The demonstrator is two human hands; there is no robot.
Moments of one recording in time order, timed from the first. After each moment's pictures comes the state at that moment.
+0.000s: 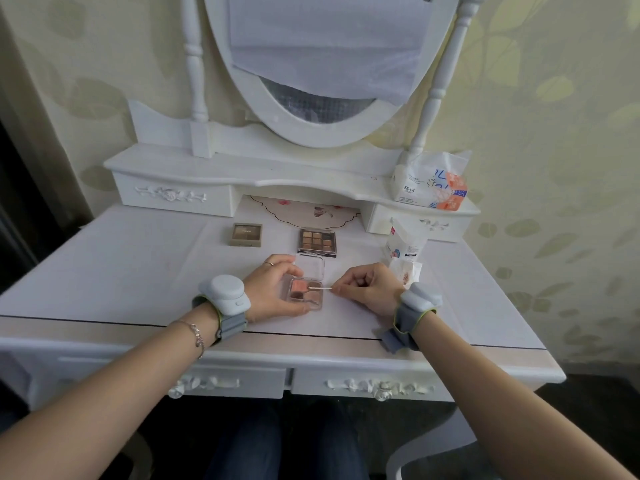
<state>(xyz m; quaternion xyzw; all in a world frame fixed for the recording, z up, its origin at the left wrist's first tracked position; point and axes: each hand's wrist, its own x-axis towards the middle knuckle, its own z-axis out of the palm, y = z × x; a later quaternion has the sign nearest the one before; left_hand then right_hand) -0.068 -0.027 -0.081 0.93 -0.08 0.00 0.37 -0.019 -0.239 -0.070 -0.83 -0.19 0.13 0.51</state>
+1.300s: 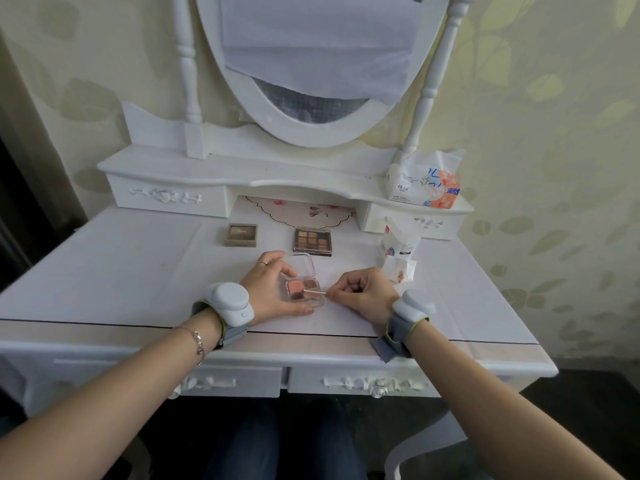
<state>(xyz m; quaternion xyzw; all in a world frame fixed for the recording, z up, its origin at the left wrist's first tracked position) -0.070 -0.035 -0.082 0.93 -0.04 0.03 0.36 -0.039 -0.236 -0.071 -0.82 -0.17 0.09 0.53</state>
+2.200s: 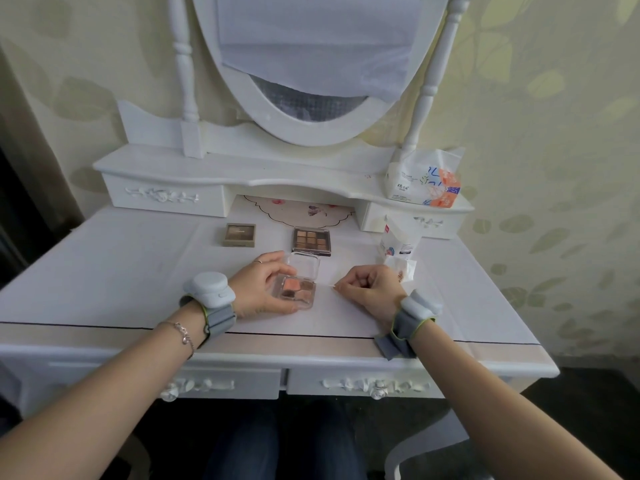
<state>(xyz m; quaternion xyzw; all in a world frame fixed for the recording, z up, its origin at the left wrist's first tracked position) -0.061 -0.020 -0.086 0.88 -0.09 -0.04 0.47 -0.027 -0.245 -0.076 -0.83 -0.16 0.07 0.54</state>
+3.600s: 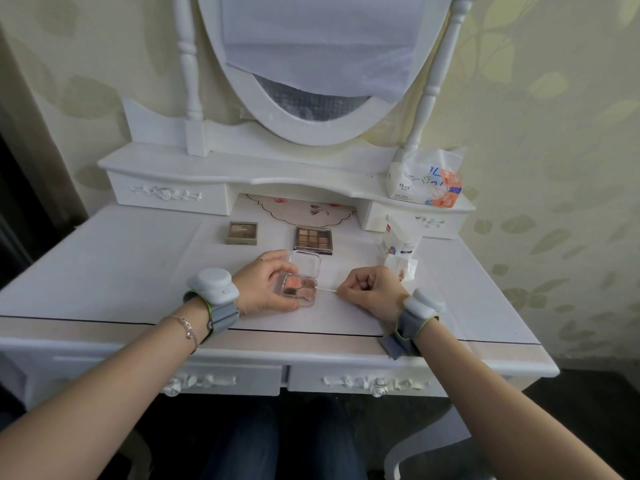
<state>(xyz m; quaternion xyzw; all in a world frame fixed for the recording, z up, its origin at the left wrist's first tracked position) -0.060 -0.019 -0.088 0.88 -0.09 -0.04 0.46 -0.032 -0.248 -0.070 -0.83 -0.18 0.10 0.51</state>
